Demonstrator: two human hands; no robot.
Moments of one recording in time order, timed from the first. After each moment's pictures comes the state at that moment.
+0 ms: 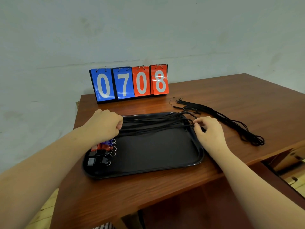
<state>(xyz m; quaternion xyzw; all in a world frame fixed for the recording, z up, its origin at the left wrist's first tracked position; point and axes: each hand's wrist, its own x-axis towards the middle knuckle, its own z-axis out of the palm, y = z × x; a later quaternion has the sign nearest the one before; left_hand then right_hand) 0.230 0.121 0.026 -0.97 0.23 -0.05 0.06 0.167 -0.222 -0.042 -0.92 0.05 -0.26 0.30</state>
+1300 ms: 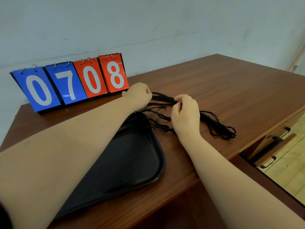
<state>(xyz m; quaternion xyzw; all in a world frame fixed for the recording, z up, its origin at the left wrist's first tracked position) 0.324 -0.145 0.023 -0.96 0.21 -0.01 -0.21 0.215 -0.273 -0.041 -0.84 0.15 -0.37 0.36</state>
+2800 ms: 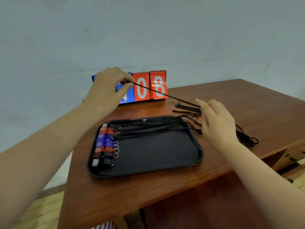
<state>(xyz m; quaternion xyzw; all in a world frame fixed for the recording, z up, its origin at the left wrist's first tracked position) 0.214 0.101 0.111 -0.84 0.33 -0.35 -0.26 0.135 -0.214 0.023 -0.88 -0.11 -0.47 0.05</state>
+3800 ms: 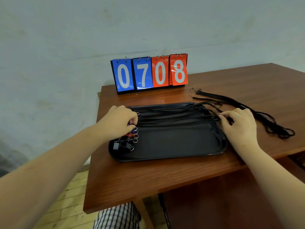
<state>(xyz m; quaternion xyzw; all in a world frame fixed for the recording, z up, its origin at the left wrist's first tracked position) 0.212 0.159 0.003 -0.96 0.27 -0.08 -0.02 0.158 -0.226 -0.048 -0.92 0.05 -0.36 0.15</state>
